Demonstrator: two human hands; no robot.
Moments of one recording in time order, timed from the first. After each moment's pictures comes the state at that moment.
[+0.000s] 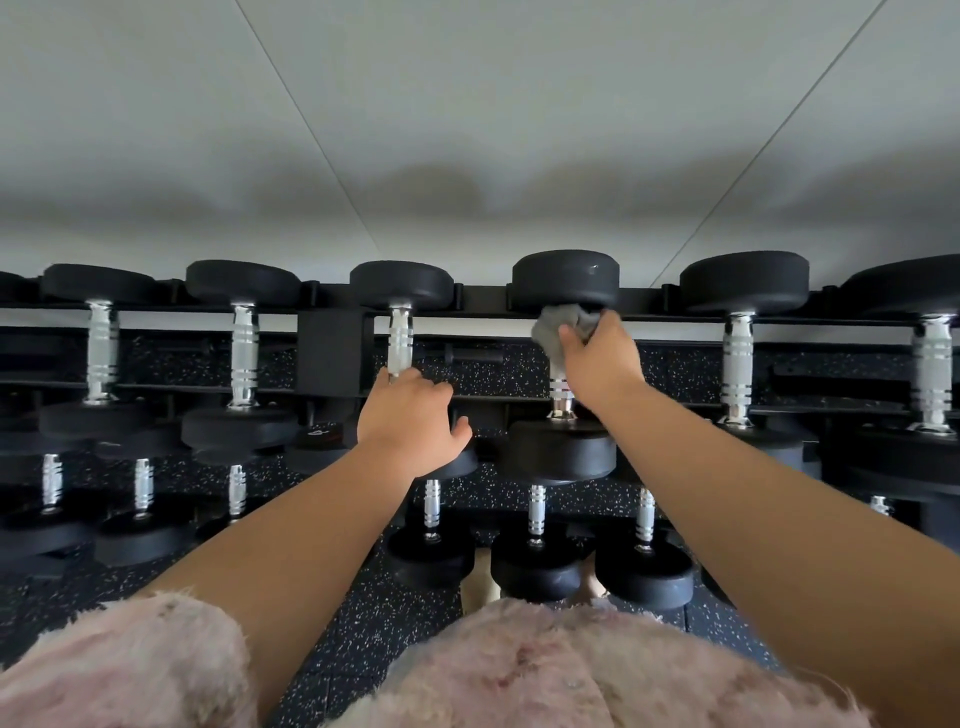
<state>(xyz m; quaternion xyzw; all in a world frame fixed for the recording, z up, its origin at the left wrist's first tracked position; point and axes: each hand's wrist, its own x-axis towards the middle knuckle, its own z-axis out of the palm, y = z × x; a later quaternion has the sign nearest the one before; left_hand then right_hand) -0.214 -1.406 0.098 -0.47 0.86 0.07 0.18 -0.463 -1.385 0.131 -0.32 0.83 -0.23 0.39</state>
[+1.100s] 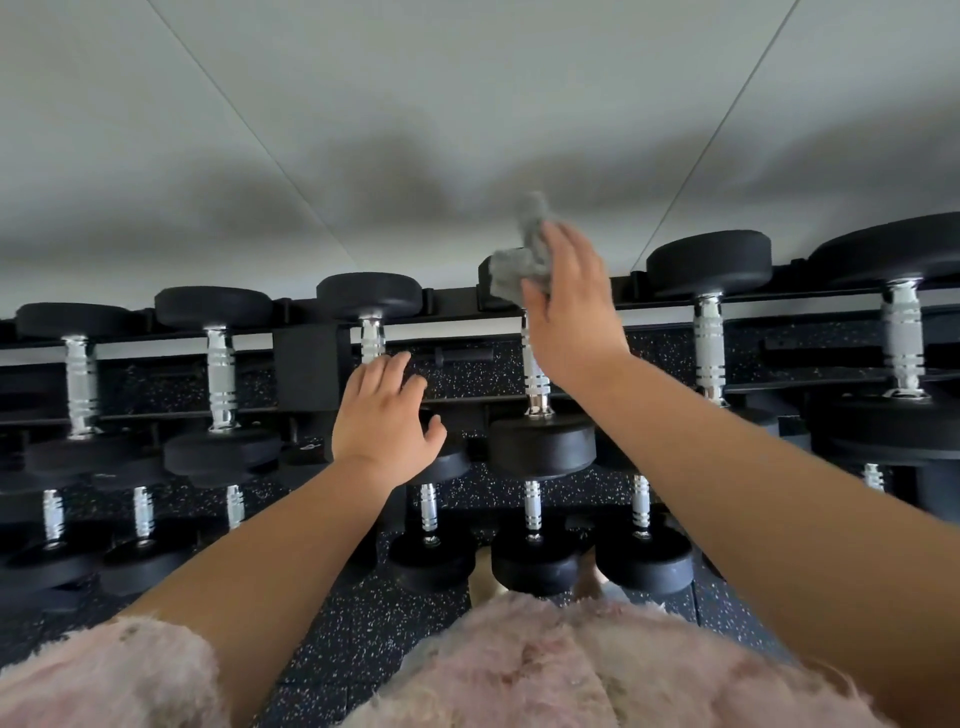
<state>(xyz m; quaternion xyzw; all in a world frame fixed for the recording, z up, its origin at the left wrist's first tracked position) -0.213 -1.400 0.102 -0.50 0.86 0.03 0.11 -0.472 -1.391 0.171 -0.53 0.75 -0.31 0.24</state>
